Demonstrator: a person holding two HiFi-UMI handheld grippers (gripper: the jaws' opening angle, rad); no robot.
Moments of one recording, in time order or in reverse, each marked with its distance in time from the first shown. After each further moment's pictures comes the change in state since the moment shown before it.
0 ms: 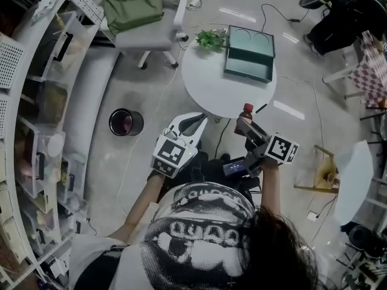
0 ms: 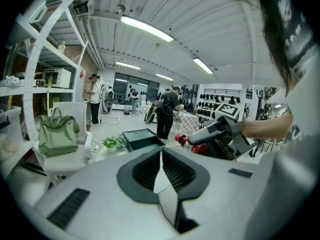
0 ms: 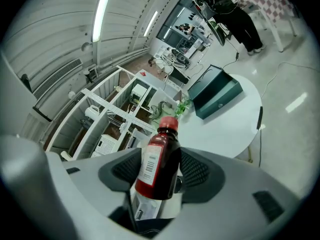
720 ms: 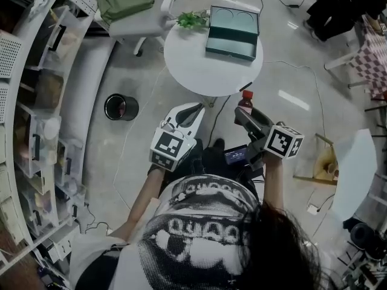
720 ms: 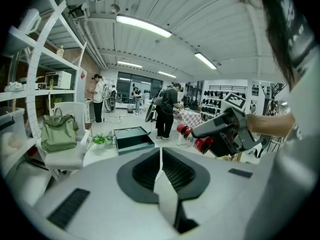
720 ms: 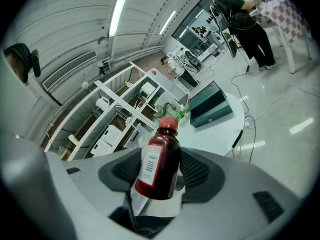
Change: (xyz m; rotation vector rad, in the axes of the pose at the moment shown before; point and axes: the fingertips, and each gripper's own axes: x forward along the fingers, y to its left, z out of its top) left arm 0.036 -0.105 0.003 -0.005 0.020 0.073; right arm -0.102 -0.023 0.015 -0.180 0.030 0.036
